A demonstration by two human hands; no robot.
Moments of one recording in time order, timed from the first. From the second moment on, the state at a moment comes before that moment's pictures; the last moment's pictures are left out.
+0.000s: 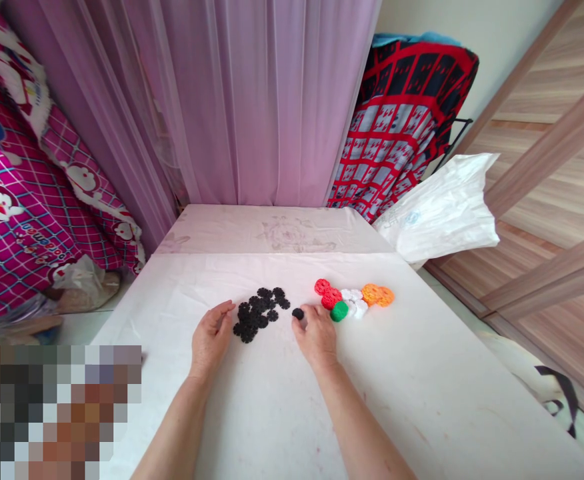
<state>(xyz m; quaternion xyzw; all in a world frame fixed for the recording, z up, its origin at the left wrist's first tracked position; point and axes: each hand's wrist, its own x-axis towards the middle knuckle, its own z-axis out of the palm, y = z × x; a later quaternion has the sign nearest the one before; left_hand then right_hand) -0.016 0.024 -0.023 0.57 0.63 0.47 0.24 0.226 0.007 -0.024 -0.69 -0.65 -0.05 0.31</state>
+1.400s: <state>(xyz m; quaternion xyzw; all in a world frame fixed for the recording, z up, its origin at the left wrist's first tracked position) -0.013 0.021 -0.014 0.57 0.64 0.46 0.24 0.205 -0.002 -0.016 -0.66 -0.66 -0.03 0.36</state>
